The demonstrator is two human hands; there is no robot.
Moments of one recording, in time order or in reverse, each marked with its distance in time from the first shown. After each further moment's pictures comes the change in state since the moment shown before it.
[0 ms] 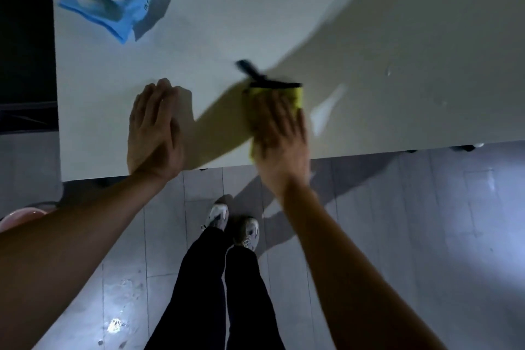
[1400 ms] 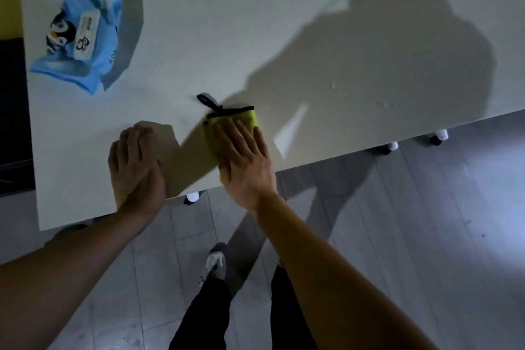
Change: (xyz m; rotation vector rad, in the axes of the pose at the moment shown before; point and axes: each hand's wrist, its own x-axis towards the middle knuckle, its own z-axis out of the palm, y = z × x) left_hand -0.004 0.029 -0.003 0.148 -0.074 -0.074; right_hand -0.006 -0.001 -0.011 -0.034 -0.146 -0.027
